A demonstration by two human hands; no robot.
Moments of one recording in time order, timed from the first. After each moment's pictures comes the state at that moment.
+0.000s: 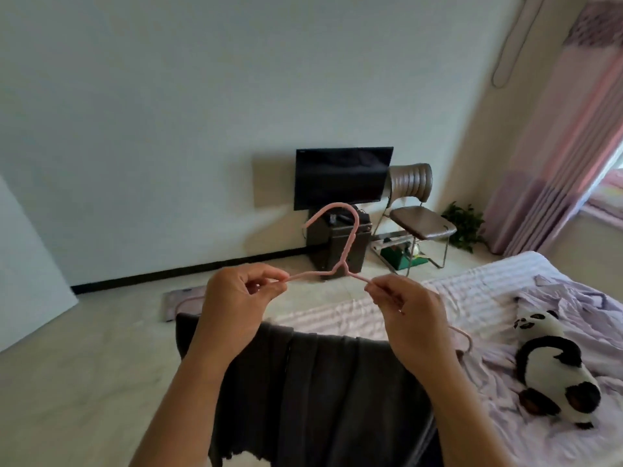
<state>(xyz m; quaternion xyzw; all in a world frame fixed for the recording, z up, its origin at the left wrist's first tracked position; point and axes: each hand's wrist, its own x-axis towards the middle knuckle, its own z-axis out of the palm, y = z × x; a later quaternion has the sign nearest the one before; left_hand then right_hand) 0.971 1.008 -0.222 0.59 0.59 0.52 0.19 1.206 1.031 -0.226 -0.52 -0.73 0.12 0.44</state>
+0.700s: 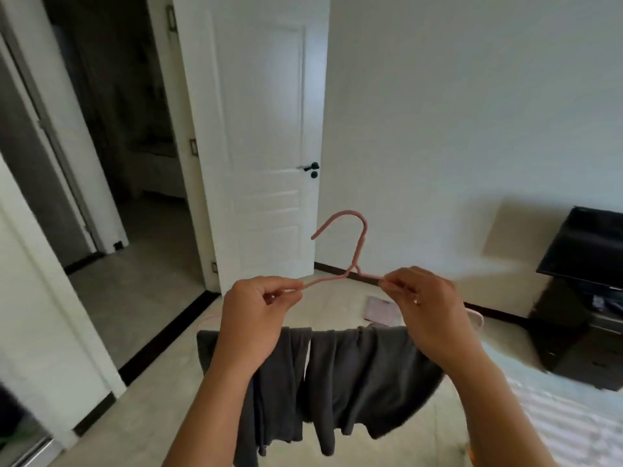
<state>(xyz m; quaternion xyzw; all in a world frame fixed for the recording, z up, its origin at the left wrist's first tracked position) 0.680 0.643 -0.207 0.33 0.75 0.58 0.00 0.826 0.837 -0.200 -0.21 -0.89 0.22 0.34</state>
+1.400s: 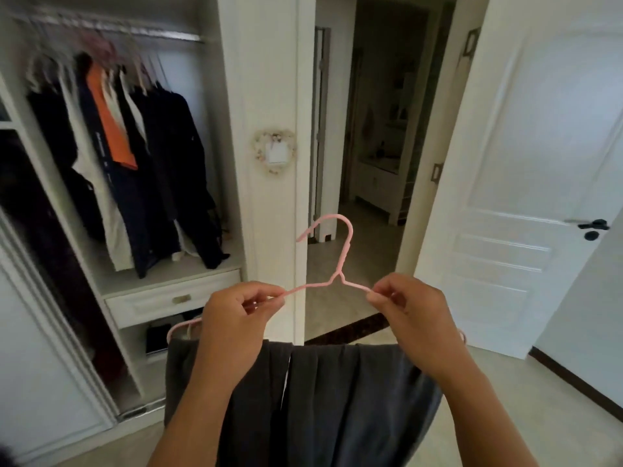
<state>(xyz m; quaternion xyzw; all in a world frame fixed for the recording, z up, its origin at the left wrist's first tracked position) 0.521 0.337 -0.198 0.01 0.80 0.55 -0.24 0.492 0.577 -0.195 0.13 -0.91 0.35 0.20</state>
